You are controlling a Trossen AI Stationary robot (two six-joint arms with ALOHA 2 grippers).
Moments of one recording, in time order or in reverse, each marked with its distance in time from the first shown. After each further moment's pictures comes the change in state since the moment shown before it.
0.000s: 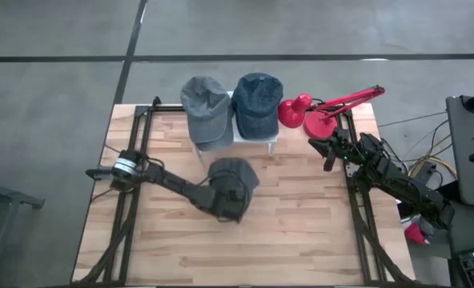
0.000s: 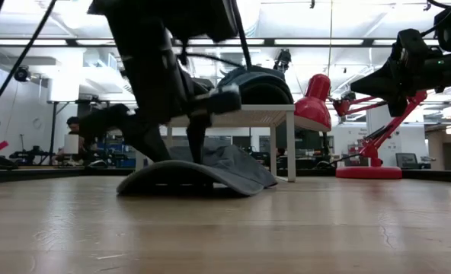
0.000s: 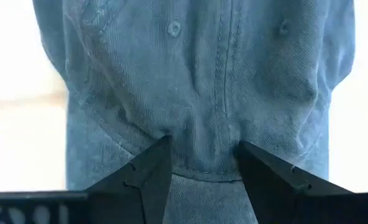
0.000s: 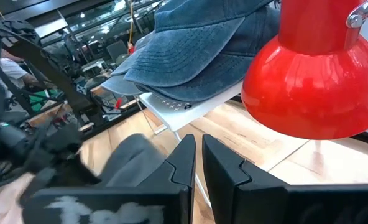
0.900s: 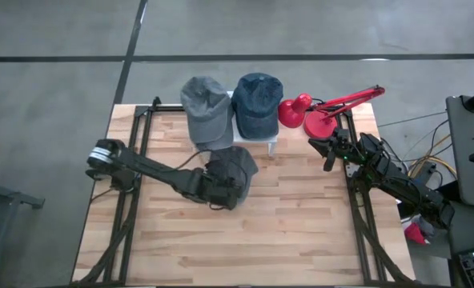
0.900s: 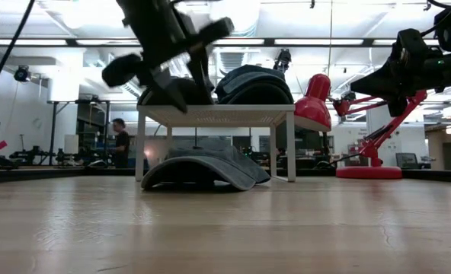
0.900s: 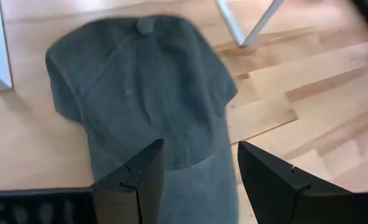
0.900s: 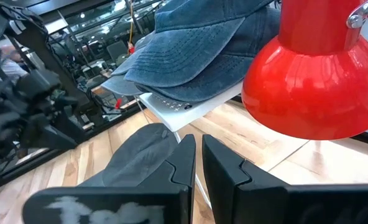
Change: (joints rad) left arm 0.037 -0.259 -0.028 0.015 -0.160 0.317; right arm 0.000 0.000 0.000 0.001 0.000 0.000
